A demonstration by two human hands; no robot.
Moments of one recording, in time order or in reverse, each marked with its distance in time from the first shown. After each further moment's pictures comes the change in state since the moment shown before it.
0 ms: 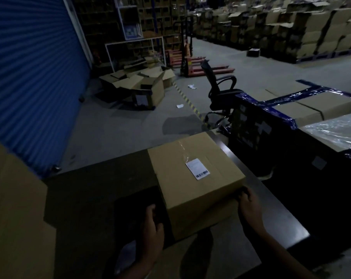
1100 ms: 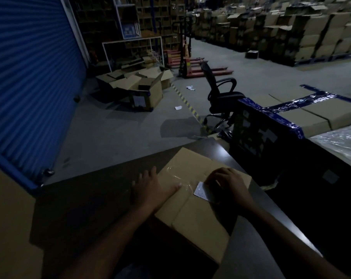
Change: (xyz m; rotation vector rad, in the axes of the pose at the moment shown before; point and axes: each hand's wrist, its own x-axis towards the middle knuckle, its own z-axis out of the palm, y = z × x) left_hand 0.152 0.102 -0.021 0.788 -0.149 0.143; right_hand 0.074 -0.087 0.044 -0.656 -0.445 -0.707
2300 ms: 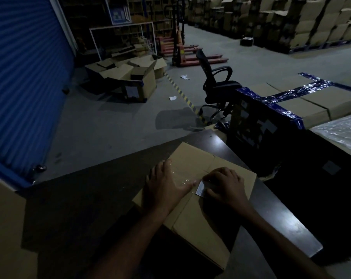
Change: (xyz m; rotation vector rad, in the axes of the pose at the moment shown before) left_hand -0.001 0.029 0.022 -0.157 0.213 0.137; right_hand -0.007 -0.035 0.012 -0.026 0.062 0.181
